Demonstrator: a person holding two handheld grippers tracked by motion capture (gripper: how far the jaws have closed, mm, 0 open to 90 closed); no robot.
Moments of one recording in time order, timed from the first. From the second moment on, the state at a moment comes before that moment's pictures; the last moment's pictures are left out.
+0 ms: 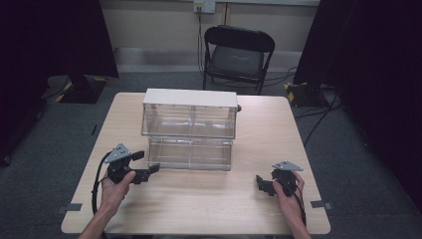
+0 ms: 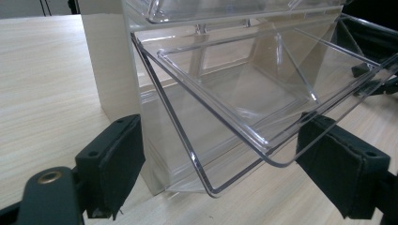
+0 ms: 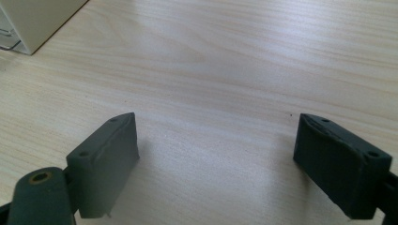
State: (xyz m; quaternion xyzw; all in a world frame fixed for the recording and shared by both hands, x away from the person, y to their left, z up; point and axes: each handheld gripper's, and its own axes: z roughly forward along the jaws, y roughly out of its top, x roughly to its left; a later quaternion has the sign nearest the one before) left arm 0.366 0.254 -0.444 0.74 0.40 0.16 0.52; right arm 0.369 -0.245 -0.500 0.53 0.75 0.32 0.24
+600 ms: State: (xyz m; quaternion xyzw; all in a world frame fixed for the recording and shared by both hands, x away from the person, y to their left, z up) left arm 0.370 0.257 -0.435 0.74 0.40 0.16 0.51; right arm 0.369 -0.245 -0.500 0.53 0.75 0.32 0.24
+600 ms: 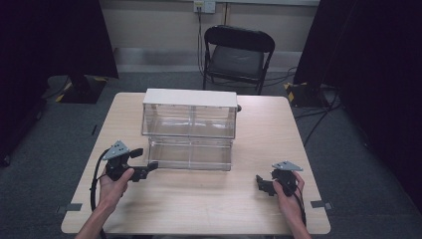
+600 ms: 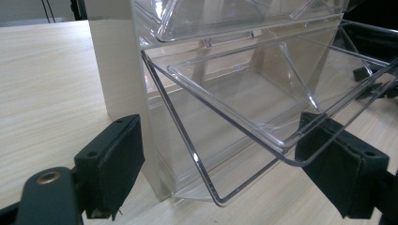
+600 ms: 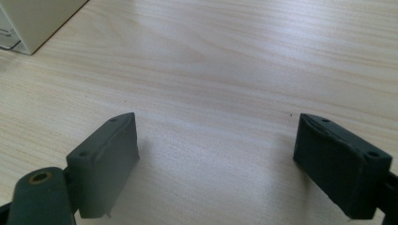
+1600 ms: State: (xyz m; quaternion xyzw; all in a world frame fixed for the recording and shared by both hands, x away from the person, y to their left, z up) left arm 0.388 0.251 -0.430 0.76 0.39 0.17 0.49; right arm 0.369 -0.245 -0.500 0.53 0.75 0.32 0.24
